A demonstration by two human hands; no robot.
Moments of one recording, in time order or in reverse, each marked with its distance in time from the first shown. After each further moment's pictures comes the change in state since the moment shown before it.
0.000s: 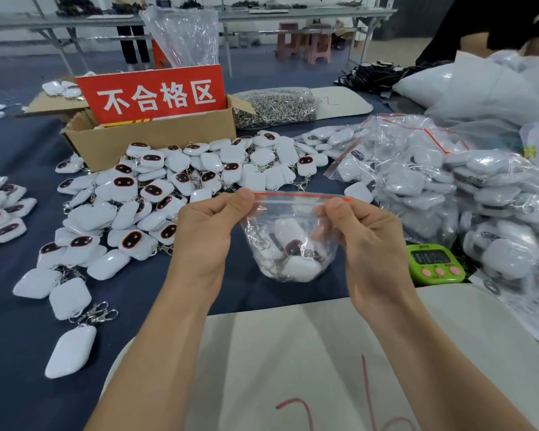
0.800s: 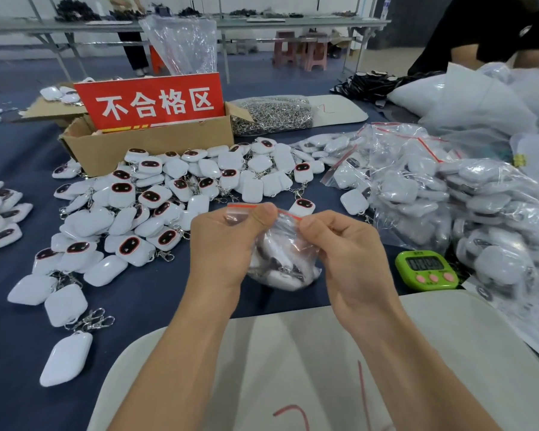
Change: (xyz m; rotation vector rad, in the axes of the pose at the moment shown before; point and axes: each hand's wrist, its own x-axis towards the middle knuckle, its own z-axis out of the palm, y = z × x) left_hand -0.007 -0.002 0.024 0.013 0.111 -0.050; right_hand -0.009 -0.006 0.012 0.092 -0.094 0.133
